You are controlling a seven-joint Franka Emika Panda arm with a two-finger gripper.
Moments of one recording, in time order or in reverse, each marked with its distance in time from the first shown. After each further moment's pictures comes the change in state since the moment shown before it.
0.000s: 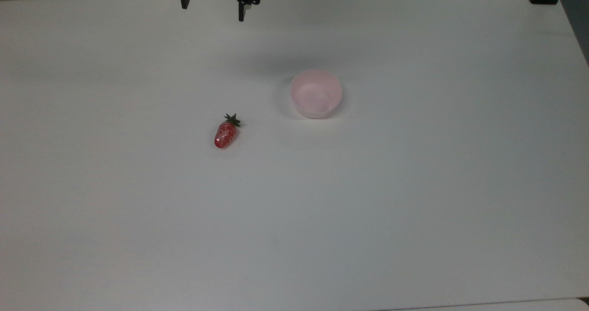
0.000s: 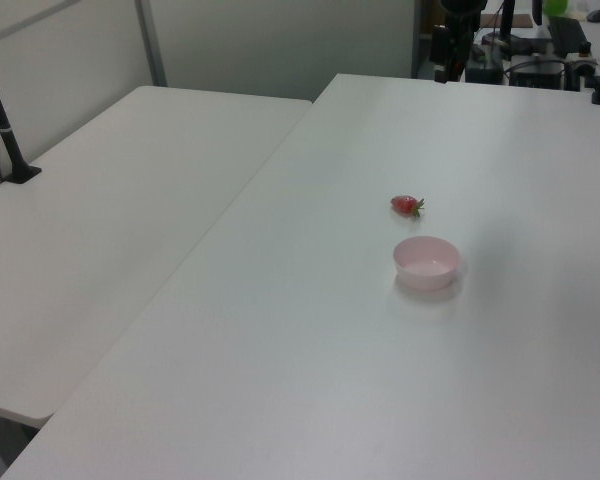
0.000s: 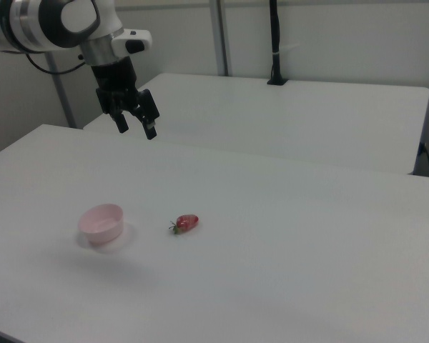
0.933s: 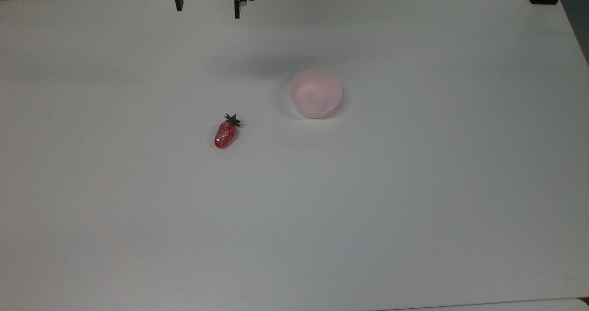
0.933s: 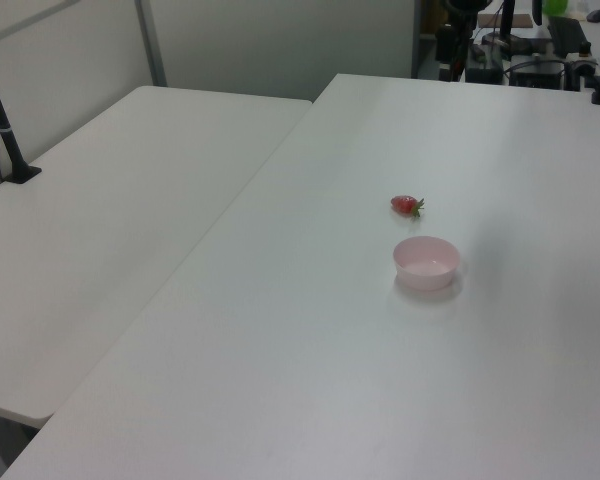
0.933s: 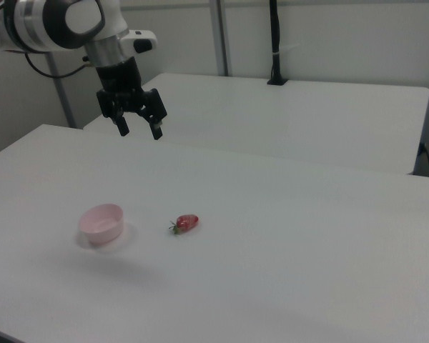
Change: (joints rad) arm 0.001 0.000 -0.024 -0.001 0.012 -0.003 -0.179
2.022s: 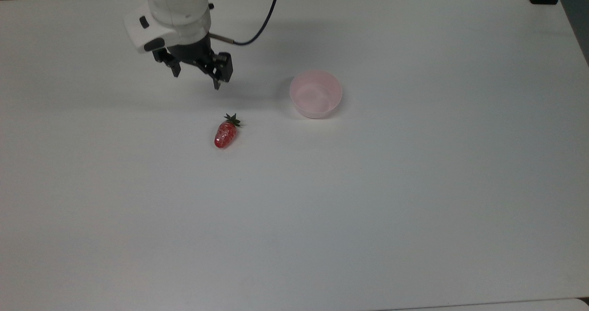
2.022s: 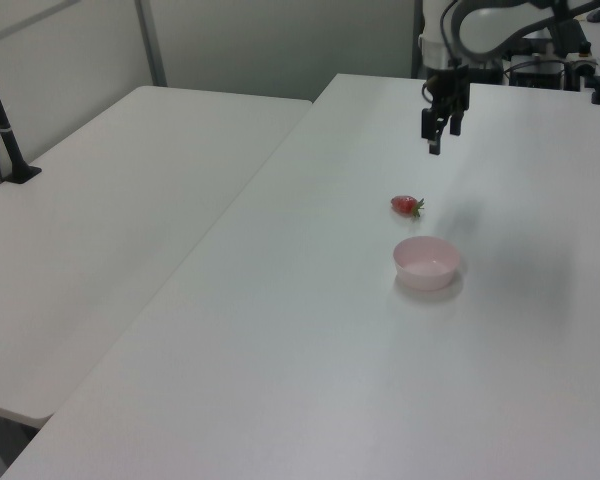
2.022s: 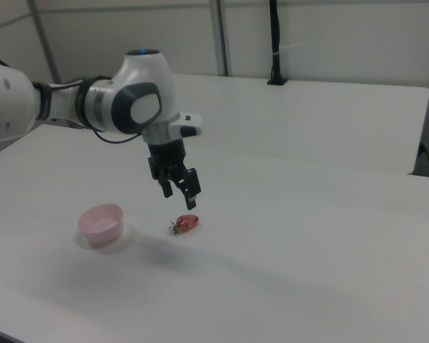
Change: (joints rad) arm -0.063 0.166 -0.029 -0.216 0.014 0.313 0.207
